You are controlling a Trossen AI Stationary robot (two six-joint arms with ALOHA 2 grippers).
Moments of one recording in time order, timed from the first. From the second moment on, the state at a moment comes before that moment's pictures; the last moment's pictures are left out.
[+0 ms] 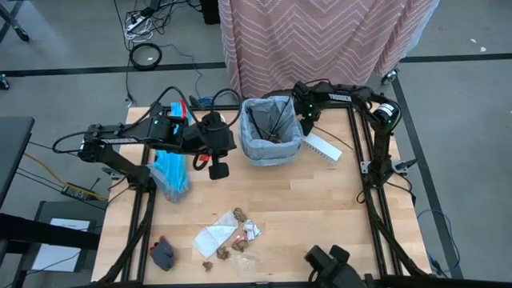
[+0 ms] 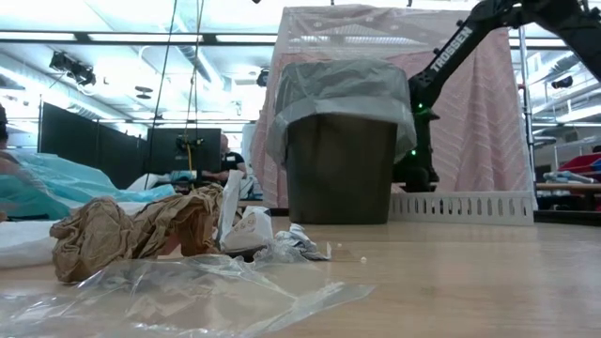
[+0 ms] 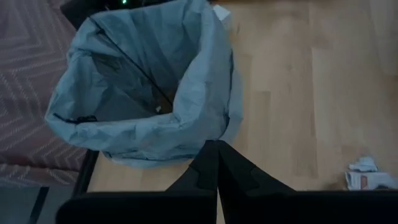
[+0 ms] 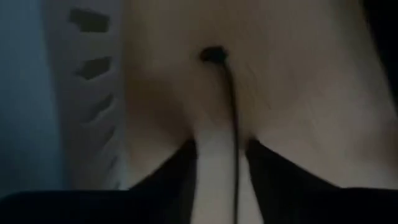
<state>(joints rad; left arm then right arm) -0.07 1.43 1.67 -1.04 -0.33 -0.04 -0.83 1.99 1.31 -0.86 0.05 -0.26</state>
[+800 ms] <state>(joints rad) -0.07 1.45 1.67 -1.04 -0.34 -0.09 -0.85 1.78 1.31 -0.87 0.02 -0.08</state>
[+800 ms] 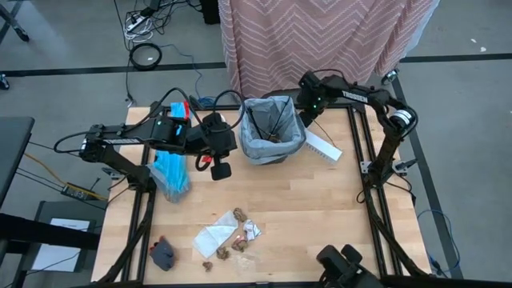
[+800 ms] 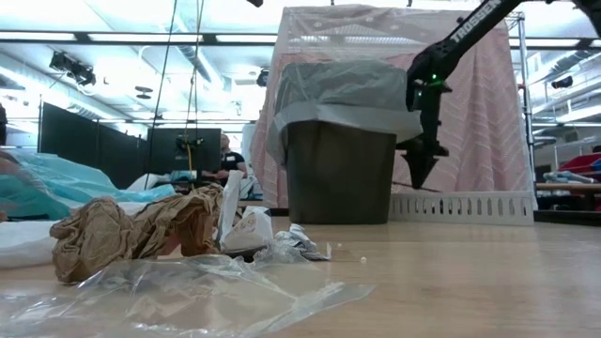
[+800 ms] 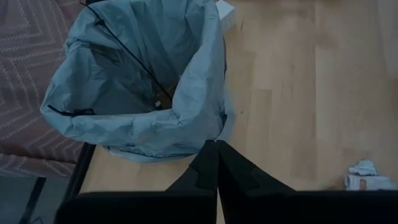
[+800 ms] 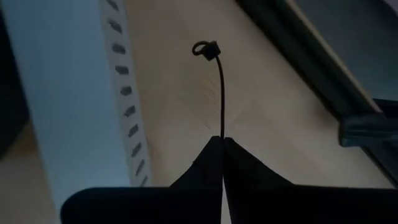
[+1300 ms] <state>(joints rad) -0.07 1.45 1.67 -1.05 -0.34 -0.09 -0.93 1.63 1.31 -0.94 0.09 0.15</state>
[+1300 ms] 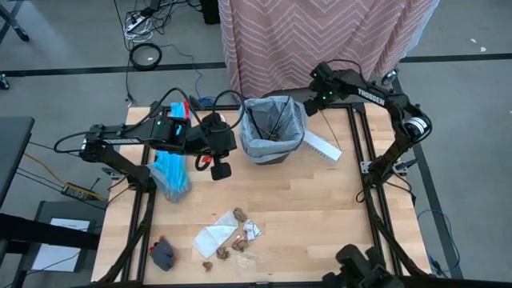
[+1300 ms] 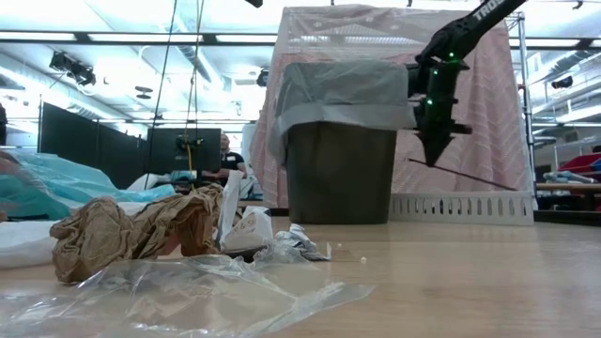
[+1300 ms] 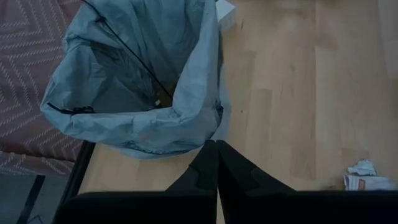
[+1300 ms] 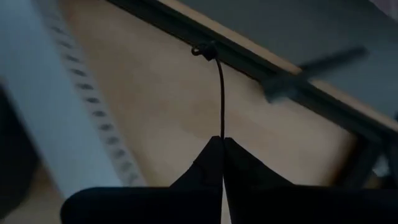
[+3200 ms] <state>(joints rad) -0.07 1.45 1.67 -1.04 -0.33 -0.03 -0.31 1.44 1.31 -0.14 0.17 0.07</state>
